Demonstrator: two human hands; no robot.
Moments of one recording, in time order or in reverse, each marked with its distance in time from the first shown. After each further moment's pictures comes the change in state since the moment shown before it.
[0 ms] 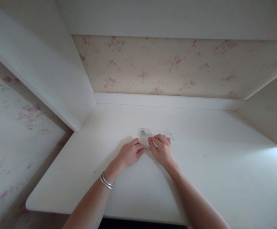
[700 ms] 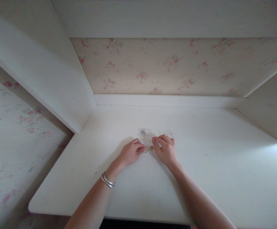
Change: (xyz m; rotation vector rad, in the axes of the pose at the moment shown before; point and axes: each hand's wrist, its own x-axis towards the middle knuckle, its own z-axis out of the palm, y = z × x) left_hand 0.006 -0.007 0.006 -0.234 0.024 -0.018; right_hand -0.006 0.012 -0.002 0.018 0.047 0.087
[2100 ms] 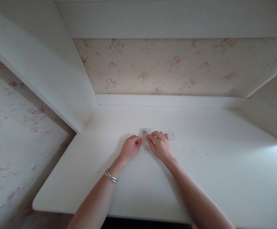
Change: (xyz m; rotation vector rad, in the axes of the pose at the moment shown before) left_hand 0.013 -0.012 0.001 0.020 0.207 -0.118; right_hand 0.018 -0.018 0.010 -0.067 -0.047 -0.188
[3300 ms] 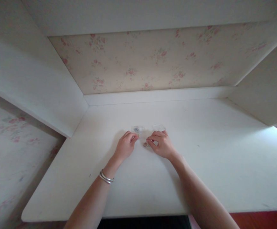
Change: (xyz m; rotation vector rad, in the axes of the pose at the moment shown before) left_hand 0.008 0.012 0.009 0.081 0.000 0.113; right_hand -0.016 0.035 -0.031 0.182 -0.177 0.007
